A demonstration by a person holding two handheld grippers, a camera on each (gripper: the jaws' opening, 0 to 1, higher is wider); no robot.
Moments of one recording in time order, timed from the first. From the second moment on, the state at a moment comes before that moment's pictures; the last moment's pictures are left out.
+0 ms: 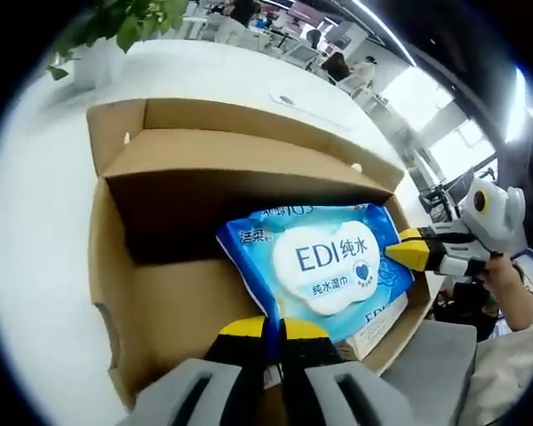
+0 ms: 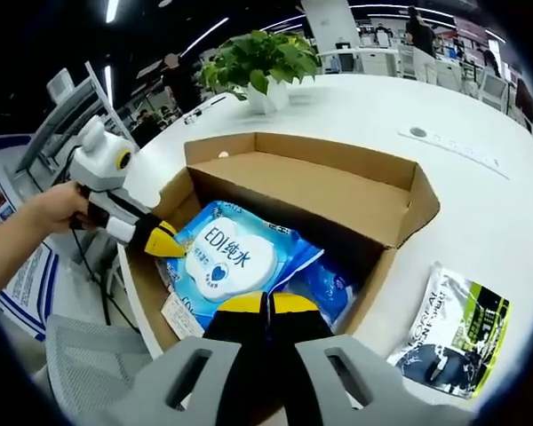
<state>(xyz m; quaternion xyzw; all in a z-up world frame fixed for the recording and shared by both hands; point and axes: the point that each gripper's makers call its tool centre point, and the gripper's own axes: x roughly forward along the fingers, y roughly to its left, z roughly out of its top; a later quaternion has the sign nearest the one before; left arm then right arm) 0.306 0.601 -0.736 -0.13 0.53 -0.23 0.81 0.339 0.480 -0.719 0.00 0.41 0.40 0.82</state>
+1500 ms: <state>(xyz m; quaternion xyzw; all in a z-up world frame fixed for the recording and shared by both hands) 0.322 0.532 -0.647 -0.13 0.45 -0.26 0.84 0.345 0.405 -0.640 0.04 0.37 0.38 0.84</state>
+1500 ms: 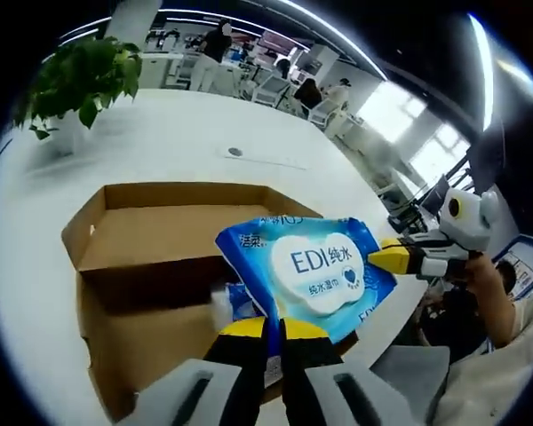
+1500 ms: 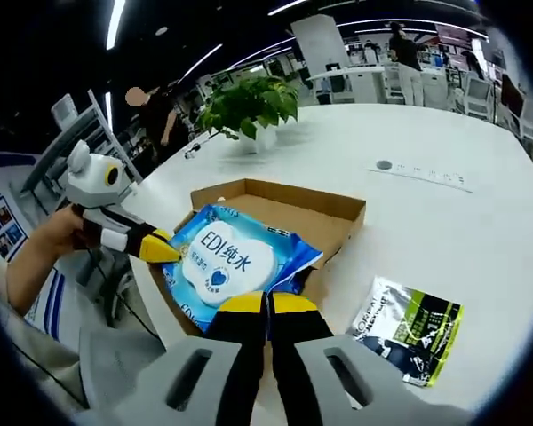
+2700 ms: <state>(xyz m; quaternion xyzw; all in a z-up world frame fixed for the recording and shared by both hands) 0.340 0.433 -0.634 -0.10 0.43 -0.32 0.84 0.357 0.304 -0.628 0.06 0.36 0.32 0.87</state>
